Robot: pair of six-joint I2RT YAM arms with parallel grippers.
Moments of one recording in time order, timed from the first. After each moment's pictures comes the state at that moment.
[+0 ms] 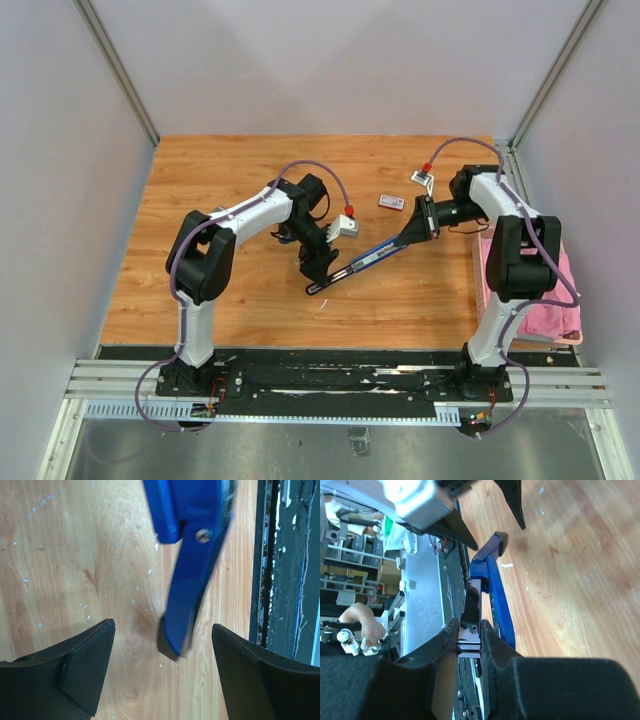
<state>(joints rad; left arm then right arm) -0.58 2.00 1.54 -1.03 0.76 0.86 0.00 1.91 1.48 -1.52 -1.31 -0.99</state>
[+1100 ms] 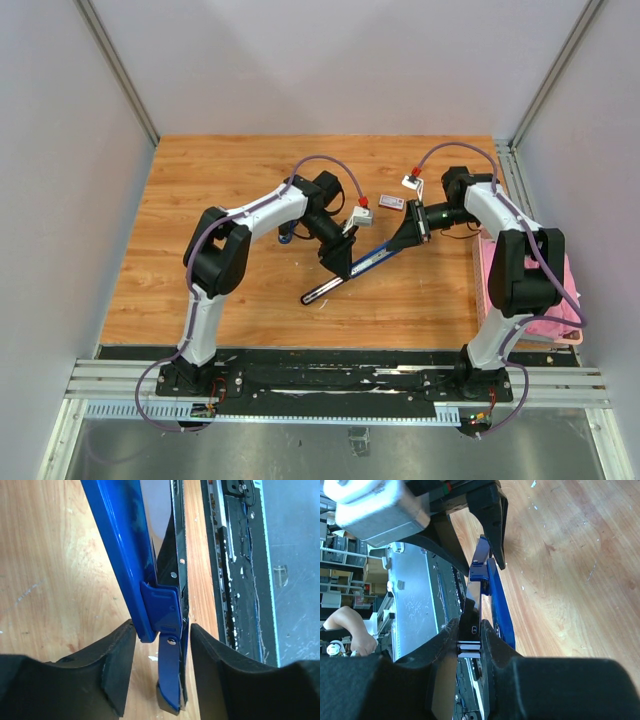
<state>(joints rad) -0.63 2.12 1.69 -1.03 1.00 0.78 0.07 1.78 1.34 -1.15 -1.24 -0.62</state>
